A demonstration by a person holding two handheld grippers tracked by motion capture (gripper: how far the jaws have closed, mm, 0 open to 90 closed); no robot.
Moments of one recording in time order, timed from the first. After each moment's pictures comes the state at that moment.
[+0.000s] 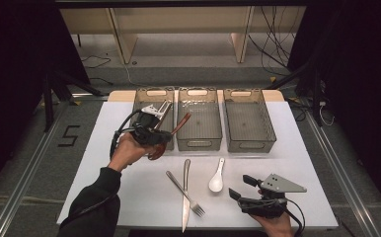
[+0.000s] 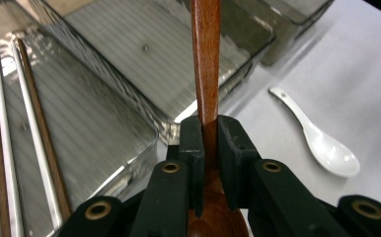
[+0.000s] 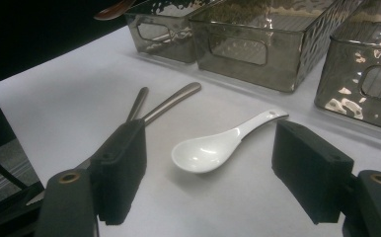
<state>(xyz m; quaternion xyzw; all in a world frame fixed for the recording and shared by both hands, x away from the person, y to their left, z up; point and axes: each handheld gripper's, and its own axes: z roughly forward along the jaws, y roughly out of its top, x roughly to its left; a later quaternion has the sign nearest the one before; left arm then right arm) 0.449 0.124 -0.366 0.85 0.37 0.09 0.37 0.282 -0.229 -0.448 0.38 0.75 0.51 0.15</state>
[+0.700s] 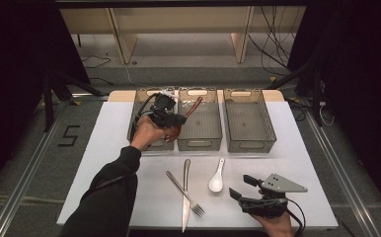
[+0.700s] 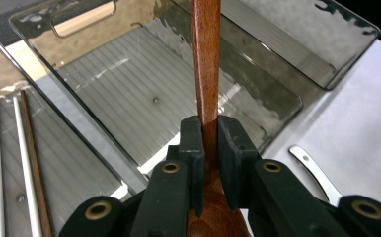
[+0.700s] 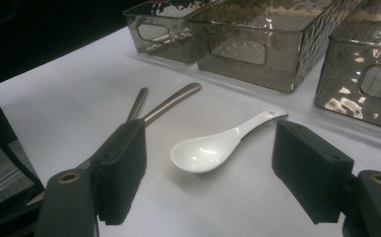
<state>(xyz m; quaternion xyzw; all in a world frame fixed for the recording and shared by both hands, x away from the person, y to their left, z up) 0.502 0.086 -0.362 0.84 0.38 0.10 0.39 0.283 -0.231 -0.449 0.38 0.75 0.51 0.15</state>
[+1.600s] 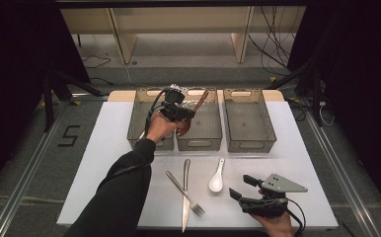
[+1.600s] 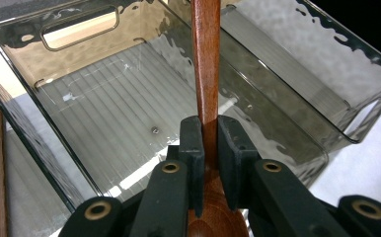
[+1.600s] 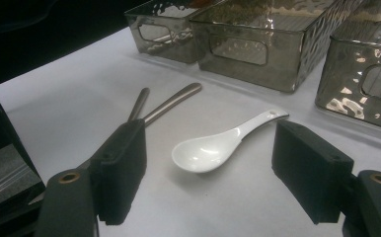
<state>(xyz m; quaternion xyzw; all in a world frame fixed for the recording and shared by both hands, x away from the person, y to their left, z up) 0.535 0.061 -0.379 0.81 0.41 0.09 0.40 0.283 -0.231 -0.449 0.38 0.75 0.52 0.15</state>
